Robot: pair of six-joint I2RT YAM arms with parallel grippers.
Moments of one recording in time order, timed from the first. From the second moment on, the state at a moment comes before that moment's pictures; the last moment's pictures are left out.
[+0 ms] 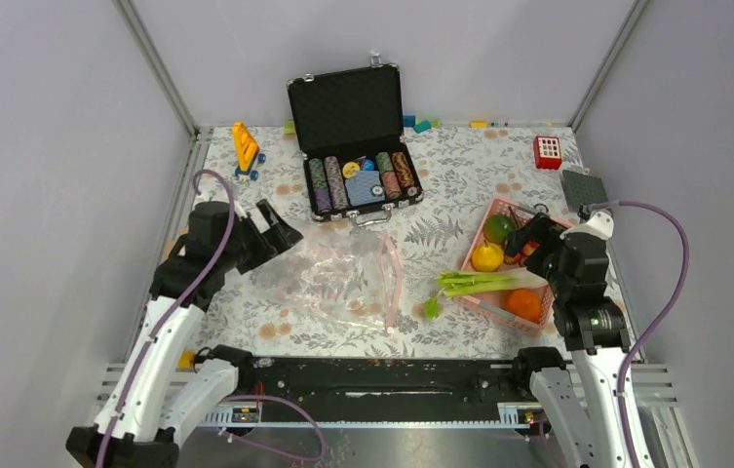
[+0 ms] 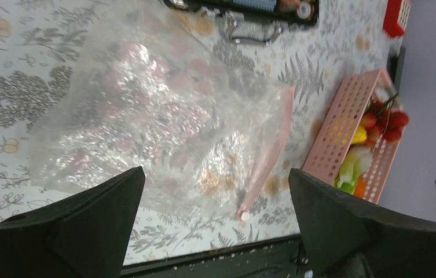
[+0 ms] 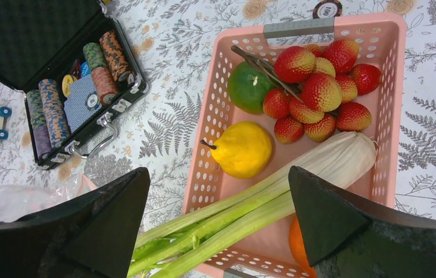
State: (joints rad) left arm -0.18 0.79 0.90 -0.75 0.17 -0.71; right arm 0.06 0.55 0.73 -0.63 0.11 0.52
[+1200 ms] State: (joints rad) left arm -0.90 1.81 1.29 -0.71 -0.32 -1.02; right arm 0.06 0.52 0.65 -0.65 0.18 0.49
